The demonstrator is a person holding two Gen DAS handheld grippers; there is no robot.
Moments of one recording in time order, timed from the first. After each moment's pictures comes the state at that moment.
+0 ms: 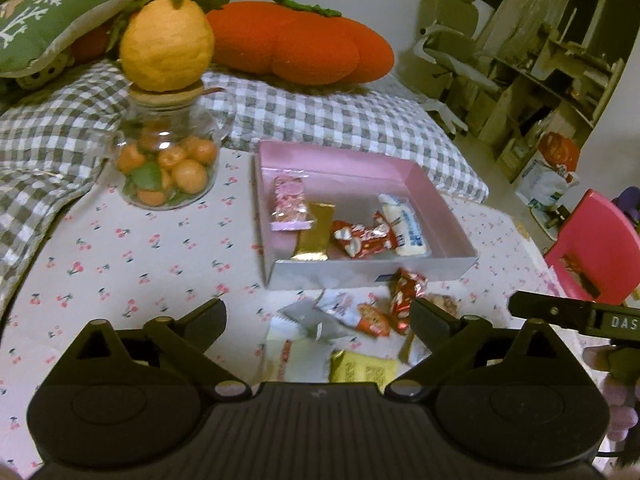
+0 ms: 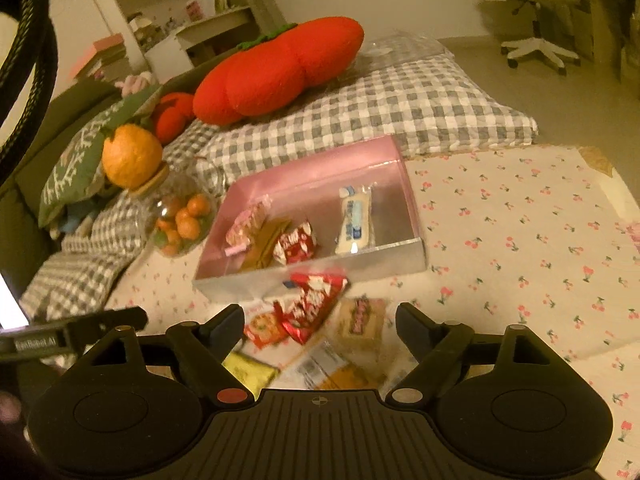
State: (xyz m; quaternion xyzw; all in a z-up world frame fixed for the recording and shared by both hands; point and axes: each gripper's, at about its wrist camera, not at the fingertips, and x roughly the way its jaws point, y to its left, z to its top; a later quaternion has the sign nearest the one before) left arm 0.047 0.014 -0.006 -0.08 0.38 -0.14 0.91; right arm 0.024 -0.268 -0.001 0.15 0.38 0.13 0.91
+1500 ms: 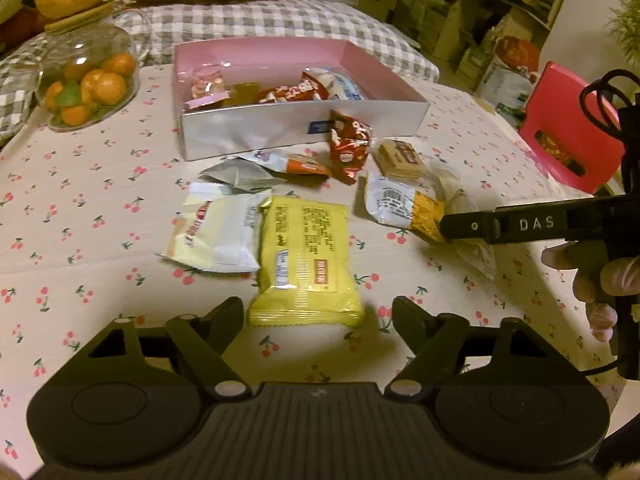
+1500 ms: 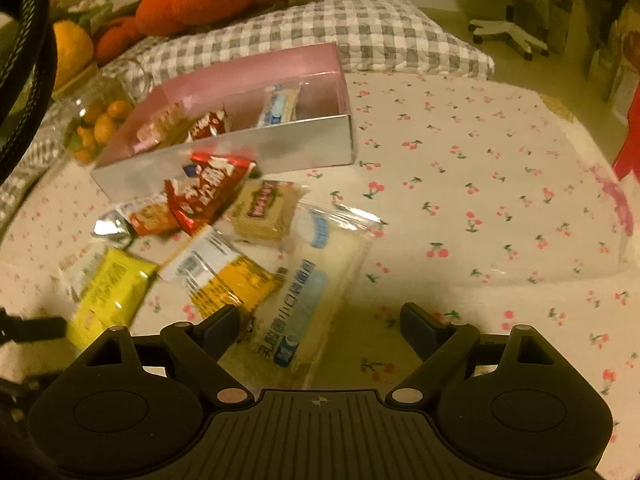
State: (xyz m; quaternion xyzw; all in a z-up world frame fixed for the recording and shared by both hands) left arm -0.003 -0.035 -0.076 0.01 0.43 -0.21 0.88; right arm 0.013 -0.269 -0.081 0.06 0.44 0.06 0.89
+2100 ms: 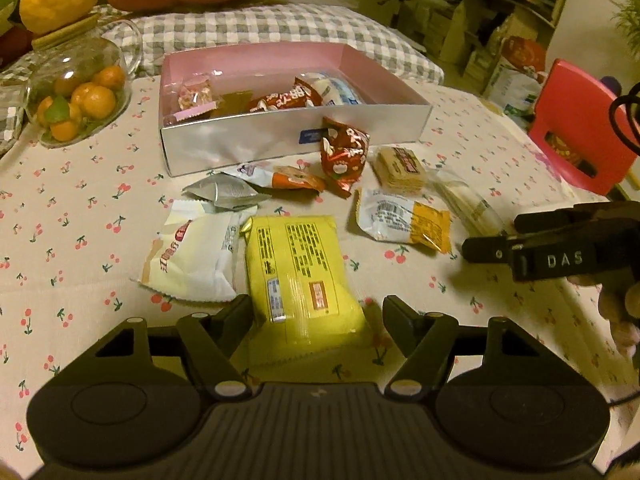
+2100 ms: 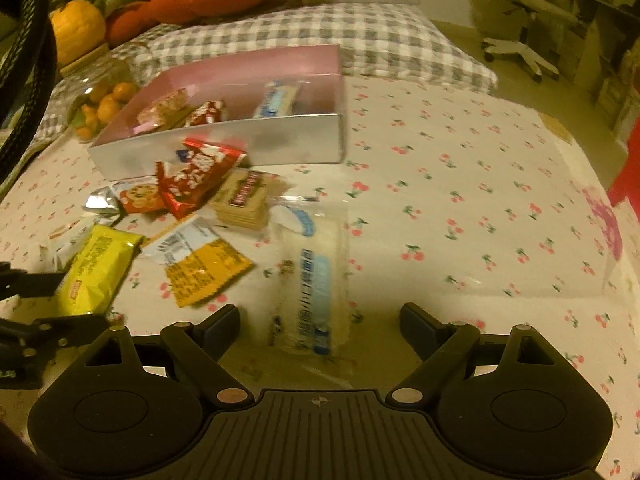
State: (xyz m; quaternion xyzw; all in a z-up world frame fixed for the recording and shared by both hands) left arm 0.005 -0.055 -0.082 0.02 0.42 -0.19 0.89; right arm 0.009 -0.276 -0.084 0.01 0.43 0.08 0.90
